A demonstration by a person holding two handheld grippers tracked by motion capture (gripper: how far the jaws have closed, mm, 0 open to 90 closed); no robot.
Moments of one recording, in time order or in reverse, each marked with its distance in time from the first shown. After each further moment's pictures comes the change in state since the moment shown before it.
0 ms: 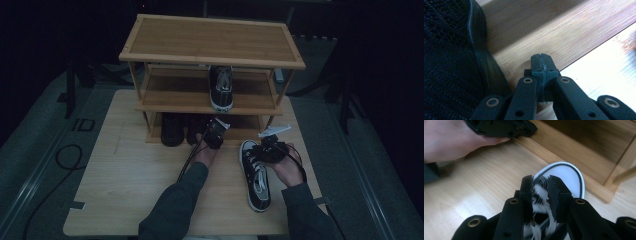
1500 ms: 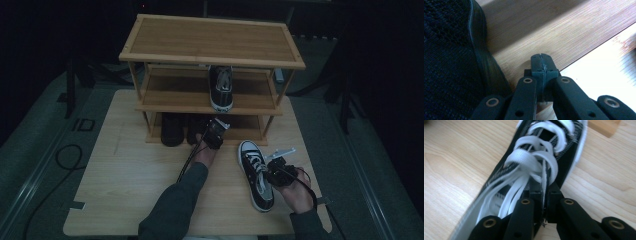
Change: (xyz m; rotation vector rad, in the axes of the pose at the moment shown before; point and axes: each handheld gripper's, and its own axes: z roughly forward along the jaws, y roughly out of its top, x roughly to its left) left arm 0.000 -0.001 0.000 -0.011 0.000 -0.008; right arm 0.020 -0.058 -0.014 0.168 -0.115 0.064
